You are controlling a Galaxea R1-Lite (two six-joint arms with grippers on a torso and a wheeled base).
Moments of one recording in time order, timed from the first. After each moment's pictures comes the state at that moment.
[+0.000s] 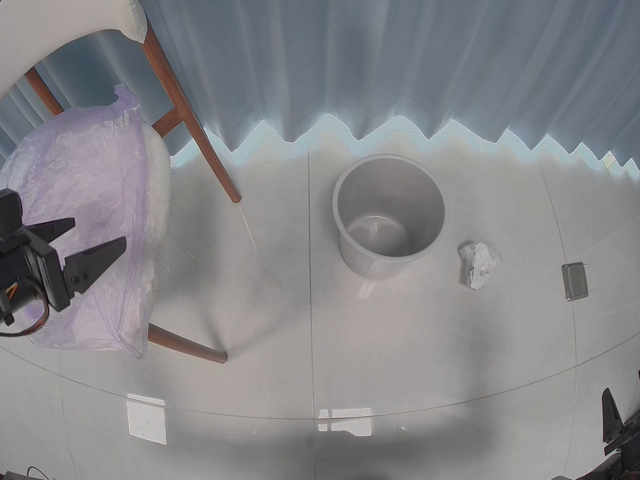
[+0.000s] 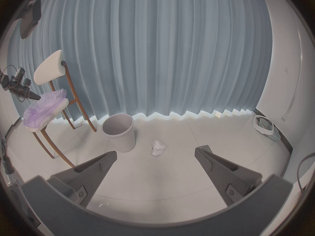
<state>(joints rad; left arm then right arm) -0.25 1.04 -0.74 -0.12 -0.07 0.07 0.00 0.02 -0.02 0.00 -0.04 0.02</state>
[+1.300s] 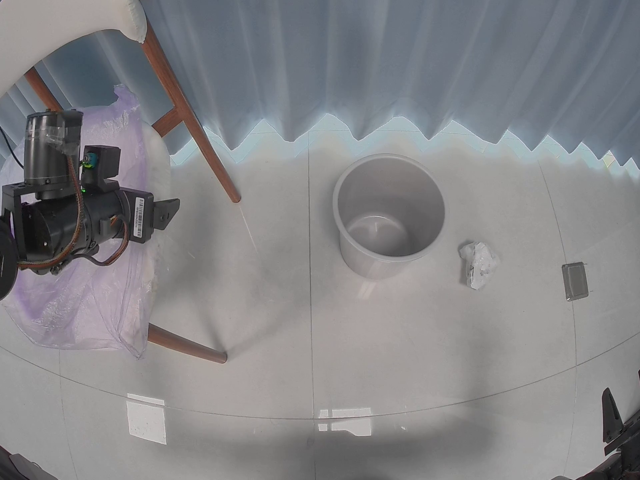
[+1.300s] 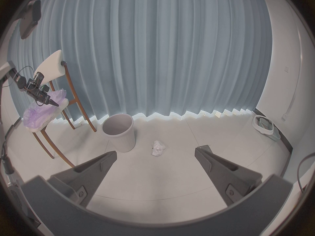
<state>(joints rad) -0.34 1.48 -1.02 -0.15 0.32 0.10 0.00 0.02 -0.02 0.00 -0.04 0.02</state>
